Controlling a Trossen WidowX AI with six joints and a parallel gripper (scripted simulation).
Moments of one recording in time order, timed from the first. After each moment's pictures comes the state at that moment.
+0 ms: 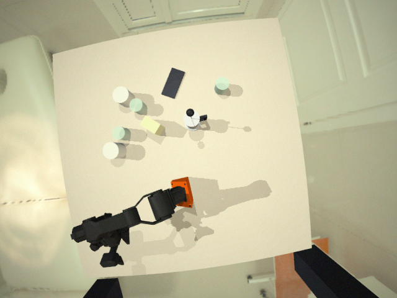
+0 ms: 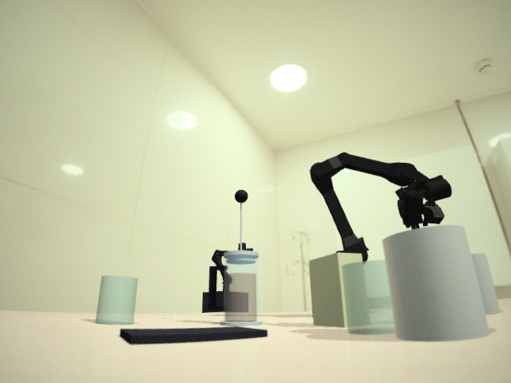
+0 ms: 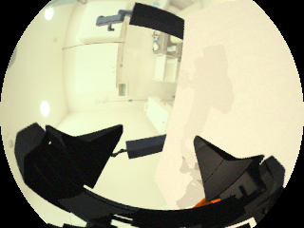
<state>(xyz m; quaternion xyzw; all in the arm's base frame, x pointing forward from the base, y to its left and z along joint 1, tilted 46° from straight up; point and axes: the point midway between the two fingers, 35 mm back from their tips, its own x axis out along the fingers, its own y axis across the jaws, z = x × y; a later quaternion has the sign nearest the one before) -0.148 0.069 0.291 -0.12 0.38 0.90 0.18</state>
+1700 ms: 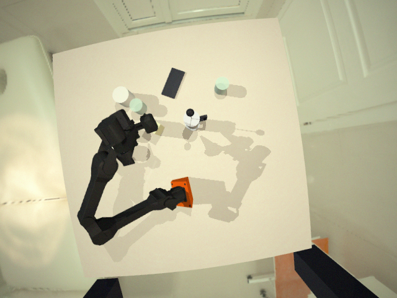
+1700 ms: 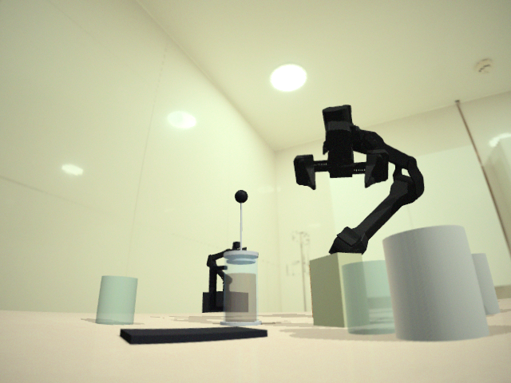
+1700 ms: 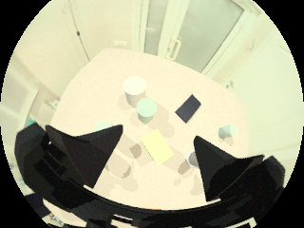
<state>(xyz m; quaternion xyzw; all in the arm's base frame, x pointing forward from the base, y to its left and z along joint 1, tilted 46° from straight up) 0.329 -0.018 0.180 0.27 0.39 0.21 0.85</state>
